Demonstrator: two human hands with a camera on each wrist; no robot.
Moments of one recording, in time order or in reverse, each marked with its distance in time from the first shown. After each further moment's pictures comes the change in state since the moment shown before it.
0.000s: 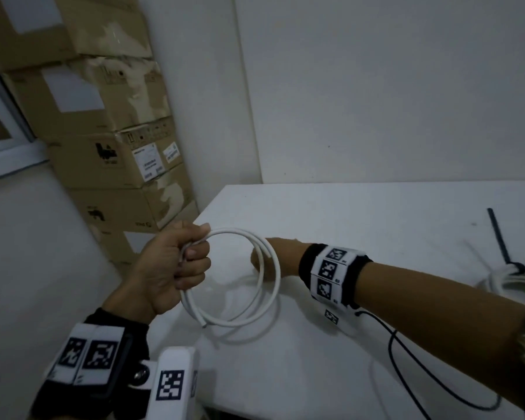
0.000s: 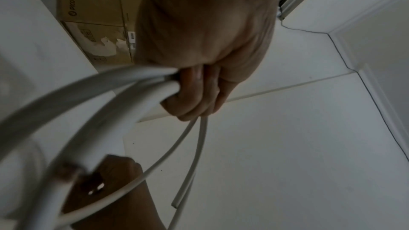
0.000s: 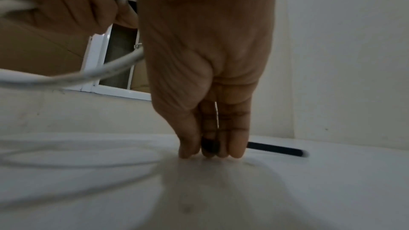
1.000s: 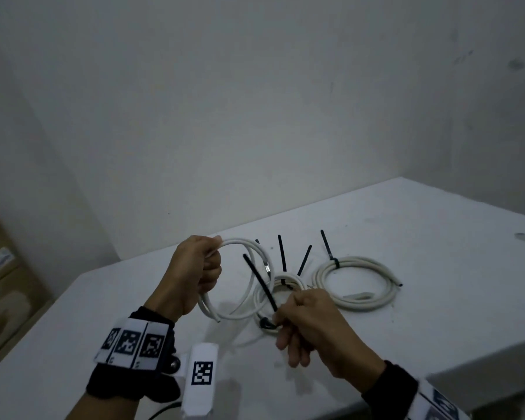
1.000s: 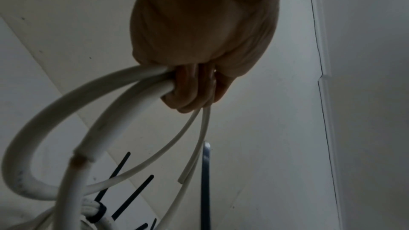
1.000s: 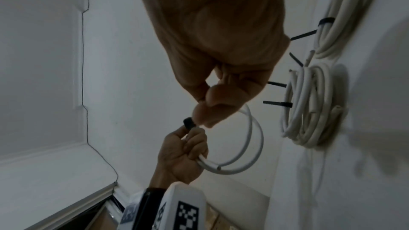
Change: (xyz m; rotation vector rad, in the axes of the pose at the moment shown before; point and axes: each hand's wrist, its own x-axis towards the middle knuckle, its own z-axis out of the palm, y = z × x) left_hand 0.000 -0.075 0.308 0.398 -0.304 0.122; right_hand -0.372 0.049 0.099 1.756 0.907 0.519
